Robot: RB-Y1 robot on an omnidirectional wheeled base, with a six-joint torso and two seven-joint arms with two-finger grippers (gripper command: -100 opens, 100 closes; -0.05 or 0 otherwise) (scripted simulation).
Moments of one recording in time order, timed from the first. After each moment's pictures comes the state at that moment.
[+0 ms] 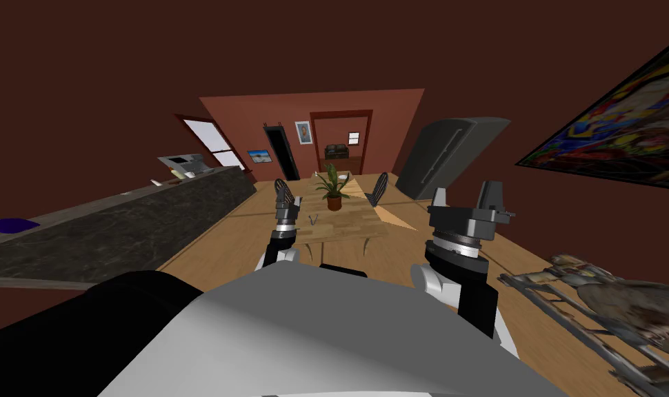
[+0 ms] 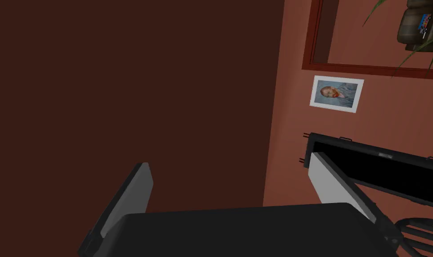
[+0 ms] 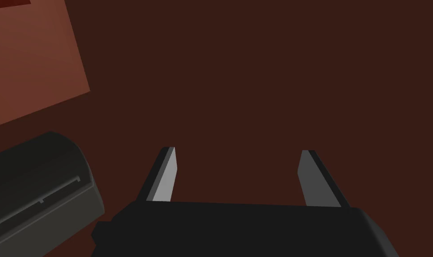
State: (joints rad) left arm 0.55 -0.02 -0.06 -2.28 -0.03 -0.43 0.05; right arm 0.47 -0.05 -0.06 -2.38 -0.07 -0.50 -0.17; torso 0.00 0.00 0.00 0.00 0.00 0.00
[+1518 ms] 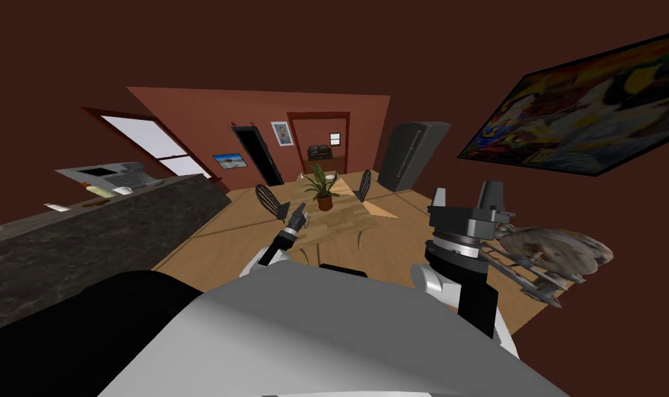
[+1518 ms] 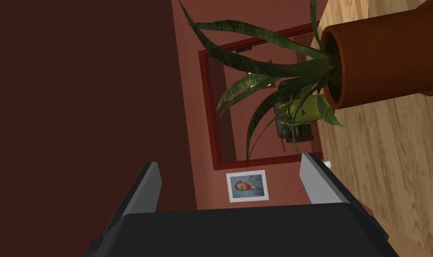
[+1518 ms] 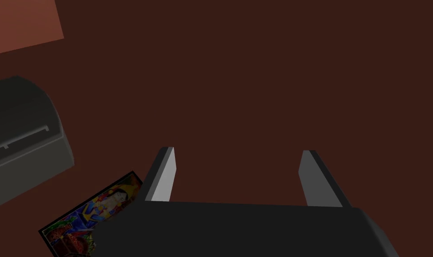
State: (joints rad) left arm 0.50 0.37 -0.09 -2.08 0.07 -0.18 0.08; right arm 0.47 -0.05 -0.06 -2.38 -0.07 -0.50 -0.17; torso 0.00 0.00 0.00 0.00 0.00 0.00
